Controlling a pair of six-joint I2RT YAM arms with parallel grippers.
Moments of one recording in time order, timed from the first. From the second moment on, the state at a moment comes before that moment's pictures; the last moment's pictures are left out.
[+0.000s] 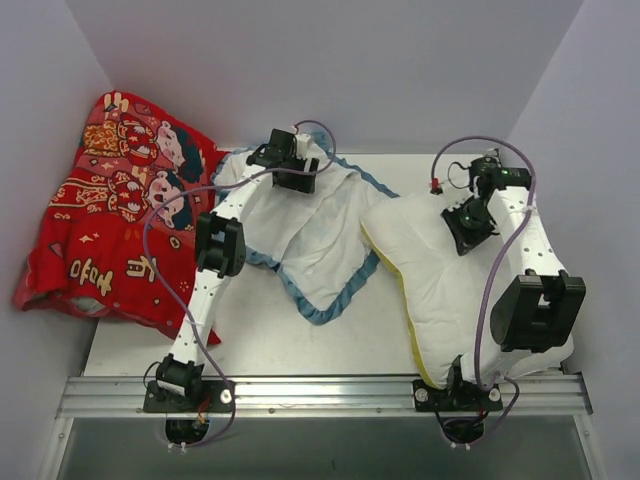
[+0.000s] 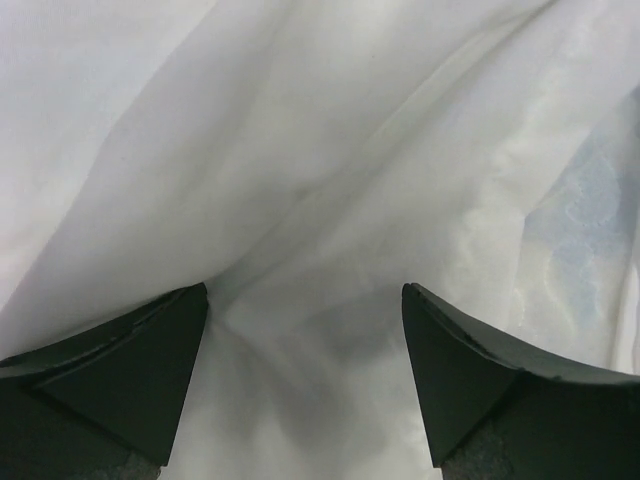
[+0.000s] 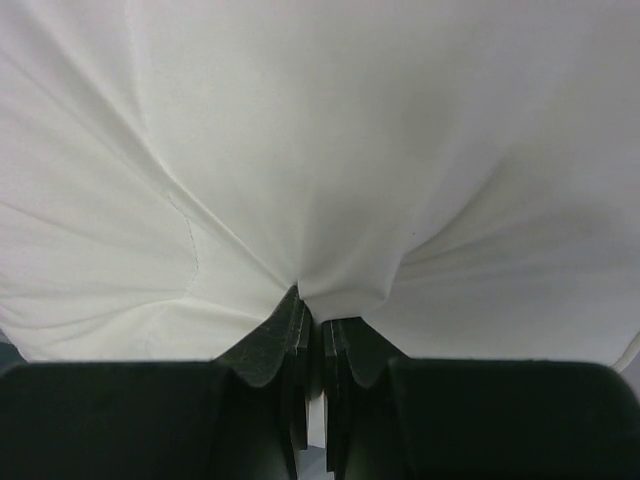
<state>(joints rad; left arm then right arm) -0.39 2.73 2.59 -0.69 0.17 -0.03 -0.09 1.60 1.49 -1.27 -0.07 -0.58</state>
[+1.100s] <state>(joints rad) -0.22 1.91 1.60 -0.64 0.35 0.06 0.08 1.78 1.59 -1.12 -0.14 -0.43</state>
